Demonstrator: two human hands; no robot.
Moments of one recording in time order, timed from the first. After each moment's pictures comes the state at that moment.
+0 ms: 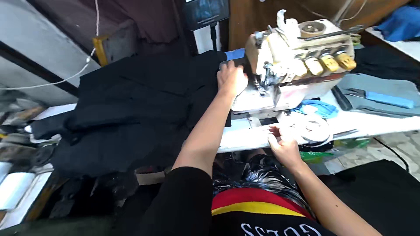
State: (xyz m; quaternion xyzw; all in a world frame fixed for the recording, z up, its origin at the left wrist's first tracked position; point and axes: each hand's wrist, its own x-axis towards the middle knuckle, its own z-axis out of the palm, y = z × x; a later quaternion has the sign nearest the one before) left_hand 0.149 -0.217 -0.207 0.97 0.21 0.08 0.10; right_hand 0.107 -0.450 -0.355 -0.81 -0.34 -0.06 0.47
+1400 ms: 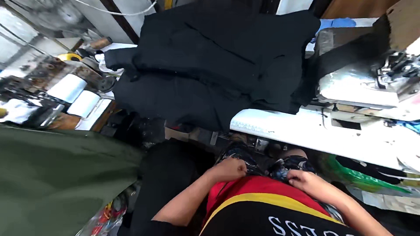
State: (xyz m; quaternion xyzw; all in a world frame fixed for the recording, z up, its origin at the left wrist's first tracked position) left_hand -0.174 -0.256 -0.359 0.81 0.20 -0.23 0.50; right_hand 0.068 -0.460 -0.401 -0.73 -0.45 0.51 0.07
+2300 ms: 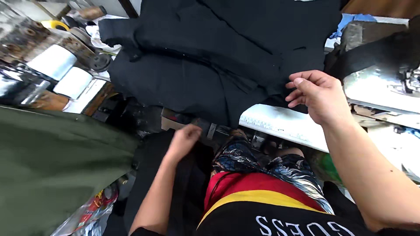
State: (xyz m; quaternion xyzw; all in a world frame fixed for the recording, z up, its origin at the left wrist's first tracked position) left_hand -0.275 -0.176 -0.326 0.75 0.45 0.12 0.46; right_hand 0.070 -0.279 -0.255 -0.69 -0.37 0.30 0.55
